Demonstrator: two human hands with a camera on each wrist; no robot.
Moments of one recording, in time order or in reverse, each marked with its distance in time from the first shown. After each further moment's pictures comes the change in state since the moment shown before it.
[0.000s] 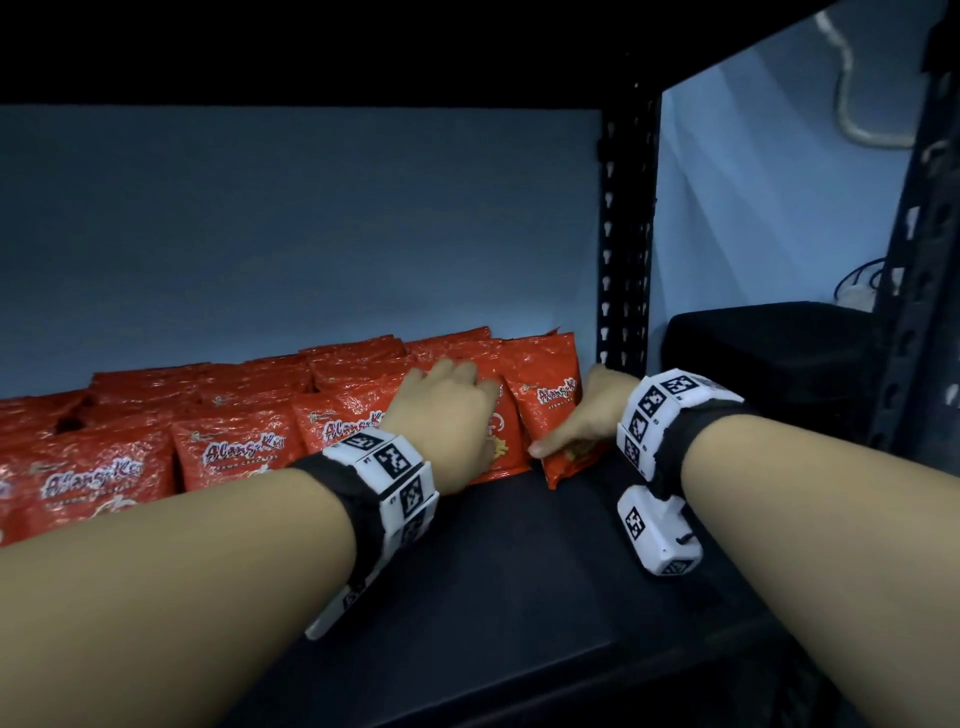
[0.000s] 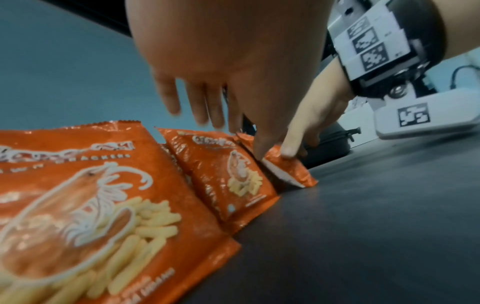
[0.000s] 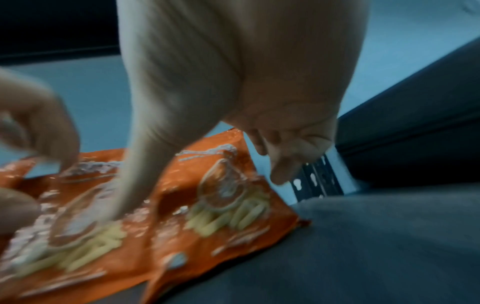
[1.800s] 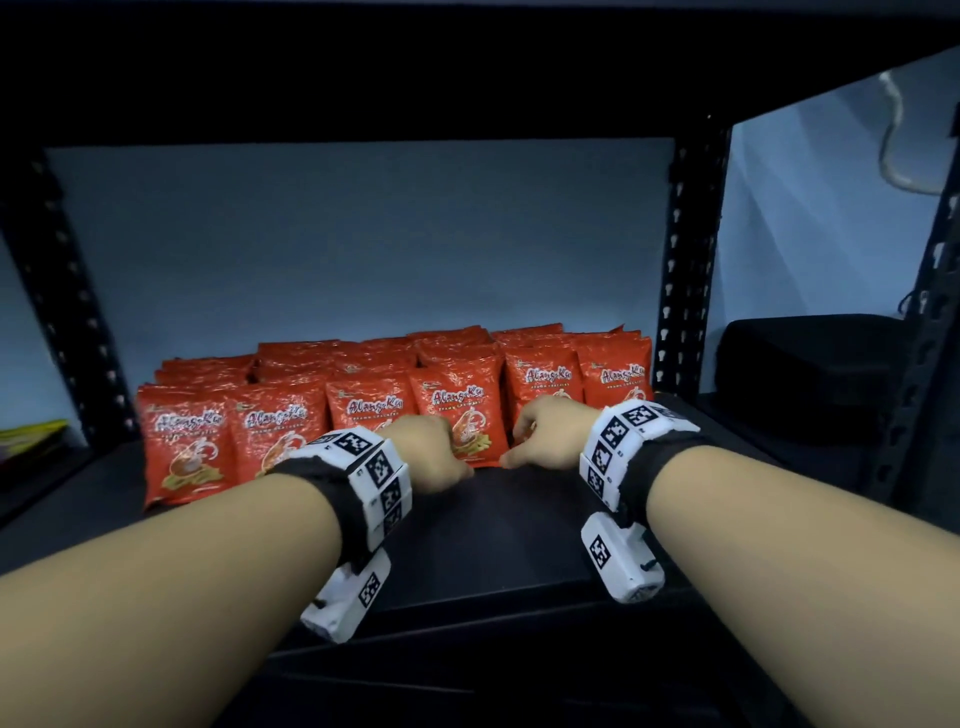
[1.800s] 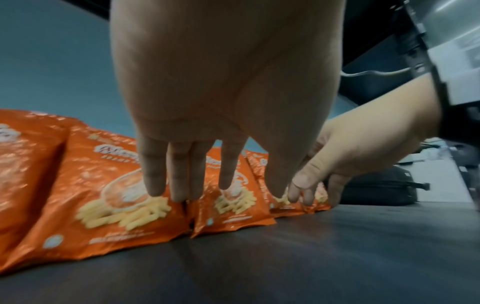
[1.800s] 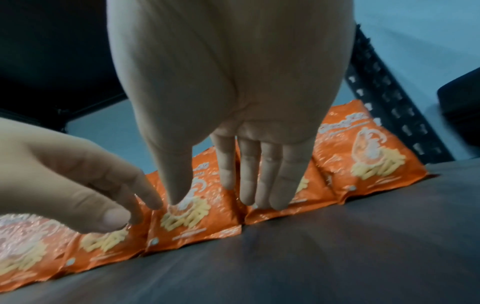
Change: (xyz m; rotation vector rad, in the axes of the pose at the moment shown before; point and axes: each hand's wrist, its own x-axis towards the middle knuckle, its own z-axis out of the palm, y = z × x) left_hand -0.106 -0.065 -0.022 -0.296 -0.466 -0.413; right_hand -0.102 -0.100 0.066 -0.142 -0.025 -0.383
